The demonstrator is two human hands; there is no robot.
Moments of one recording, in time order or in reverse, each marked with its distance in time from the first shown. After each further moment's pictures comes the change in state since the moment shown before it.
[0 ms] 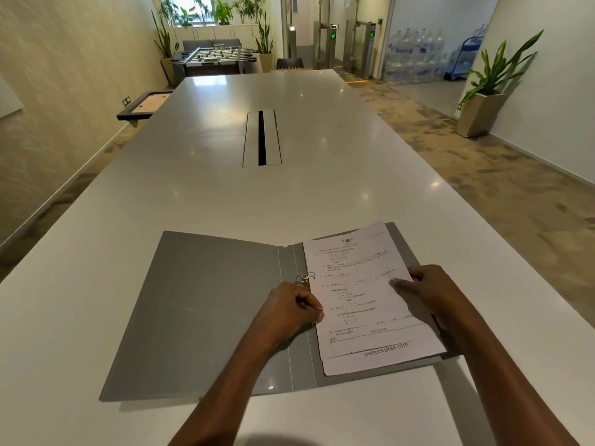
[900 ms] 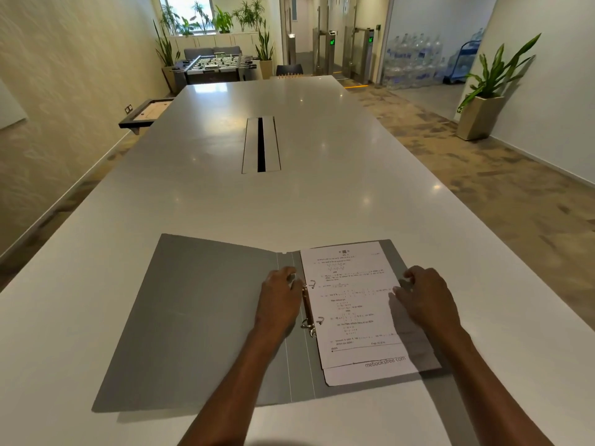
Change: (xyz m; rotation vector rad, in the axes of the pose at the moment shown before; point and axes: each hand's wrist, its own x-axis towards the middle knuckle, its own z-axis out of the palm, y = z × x) left_hand 0.040 -0.002 0.005 0.174 0.471 0.153; right_hand 0.012 0.018 0.019 -0.581 0.339 -0.157
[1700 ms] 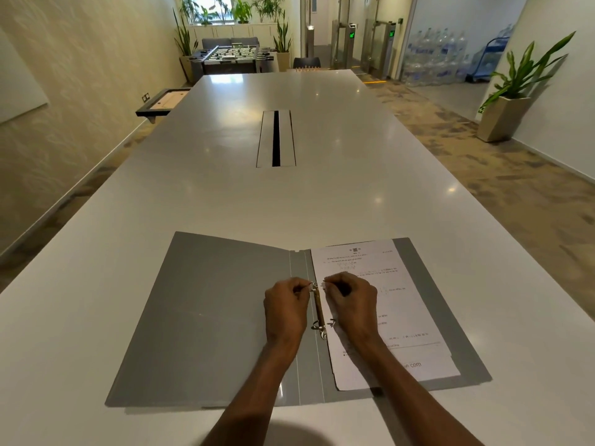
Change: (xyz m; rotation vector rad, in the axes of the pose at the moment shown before) left_hand -0.011 -0.023 0.017 -0.140 0.173 -0.008; right_hand -0.034 -0.104 0.097 0.660 0.038 -0.215
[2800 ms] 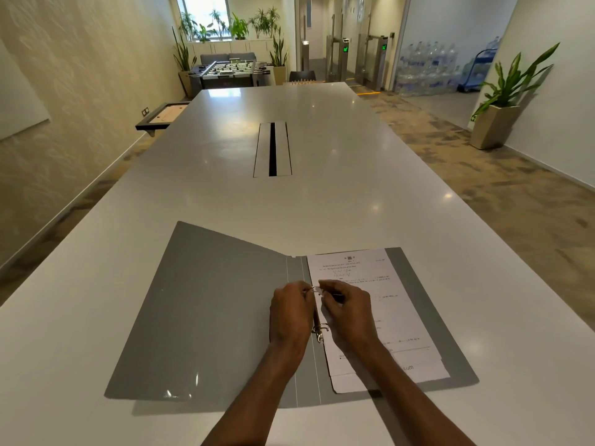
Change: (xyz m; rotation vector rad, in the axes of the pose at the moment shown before) left_hand 0.000 0.012 0.007 0.209 -0.070 0.046; right_hand -0.007 -0.002 -0.004 0.093 -0.072 0.088
